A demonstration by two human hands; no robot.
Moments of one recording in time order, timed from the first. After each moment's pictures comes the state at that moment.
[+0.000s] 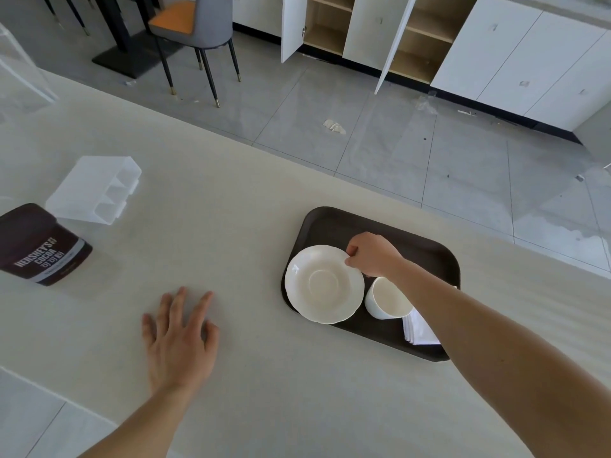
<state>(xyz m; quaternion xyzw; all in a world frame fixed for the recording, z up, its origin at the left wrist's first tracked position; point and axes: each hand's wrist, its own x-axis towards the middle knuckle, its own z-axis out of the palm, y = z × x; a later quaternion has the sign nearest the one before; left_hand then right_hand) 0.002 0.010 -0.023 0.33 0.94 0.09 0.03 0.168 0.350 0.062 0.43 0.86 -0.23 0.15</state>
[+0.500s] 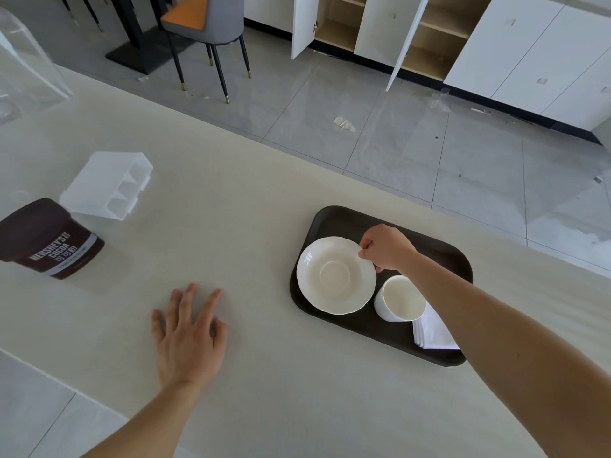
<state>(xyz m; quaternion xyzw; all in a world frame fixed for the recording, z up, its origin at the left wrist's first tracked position) 0.005 0.012 -0.013 0.33 0.94 0.09 0.04 0.165 0.368 0.057 0.44 0.85 -0.23 0.14</state>
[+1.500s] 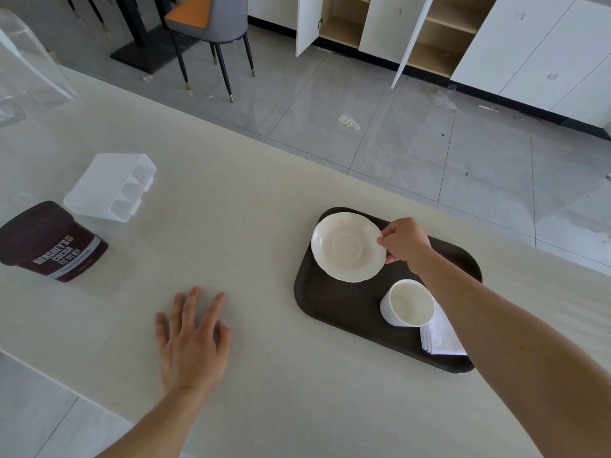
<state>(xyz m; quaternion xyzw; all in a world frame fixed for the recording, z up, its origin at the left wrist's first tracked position) 0.006 0.013 -0.007 0.32 0.94 0.09 0.05 0.167 0.395 0.045 0.59 0.72 -0.35 0.01</state>
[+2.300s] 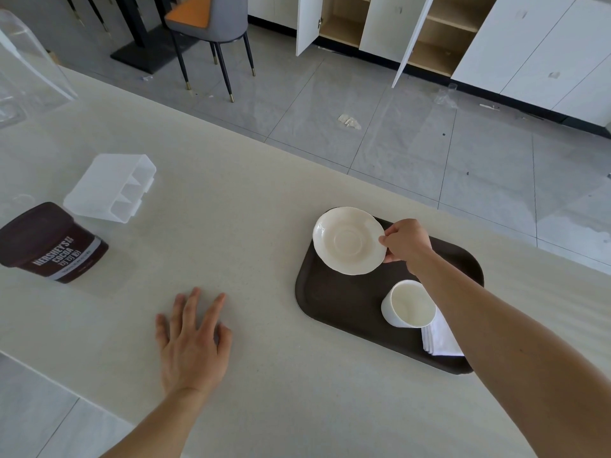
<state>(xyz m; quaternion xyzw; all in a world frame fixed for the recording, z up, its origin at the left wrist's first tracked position) 0.007 0.013 -0.006 0.32 0.94 0.09 0.05 0.165 0.395 0.042 0.63 0.67 -0.38 -0.03</state>
